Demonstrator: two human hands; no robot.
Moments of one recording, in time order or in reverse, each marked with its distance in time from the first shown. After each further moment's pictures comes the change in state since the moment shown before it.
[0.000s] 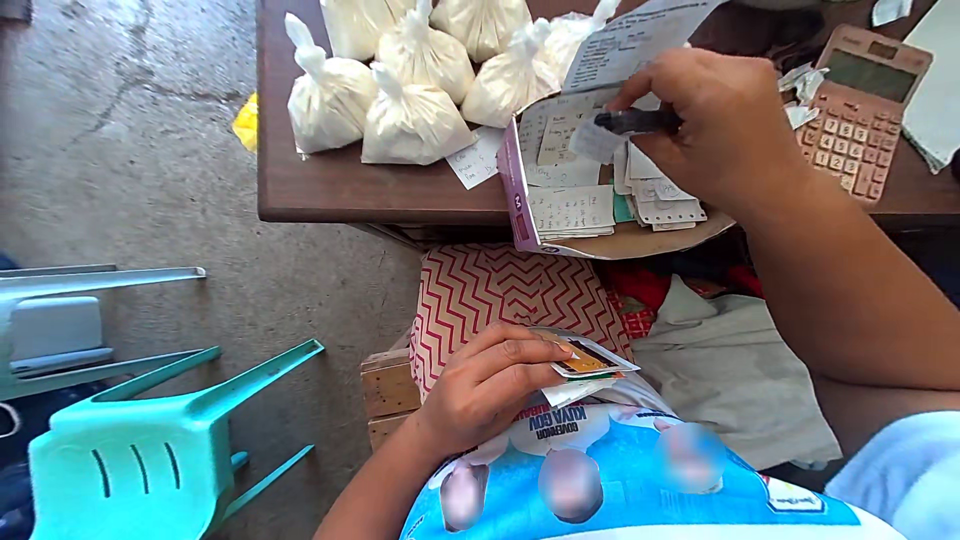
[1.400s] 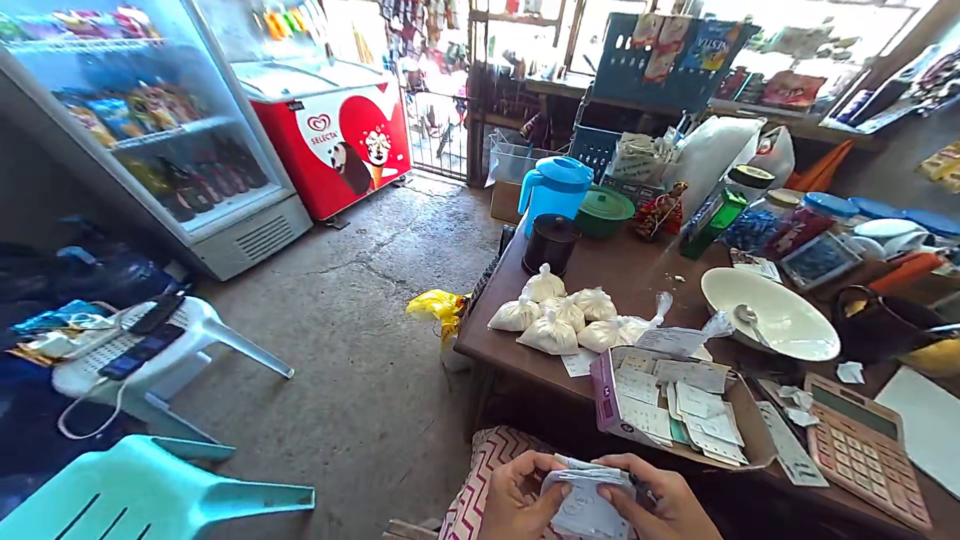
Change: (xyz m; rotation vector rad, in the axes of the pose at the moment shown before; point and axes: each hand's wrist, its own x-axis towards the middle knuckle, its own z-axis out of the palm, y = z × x) left_hand -0.035 0.007 -0.011 -0.367 0.552 -0.351; right_hand -0.080 -0.142 0.047 0.785 -0.097 0.092
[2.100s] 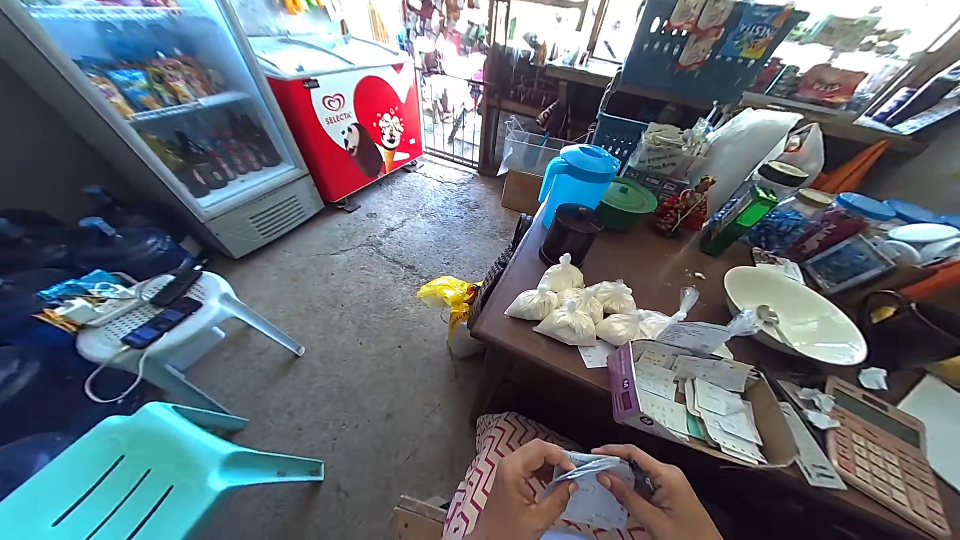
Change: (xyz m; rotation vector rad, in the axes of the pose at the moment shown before) left_hand -0.005 -0.009 -0.026 0.146 -0.136 0.194; right_hand 0.002 0.000 0.022 0.020 0.010 0.048
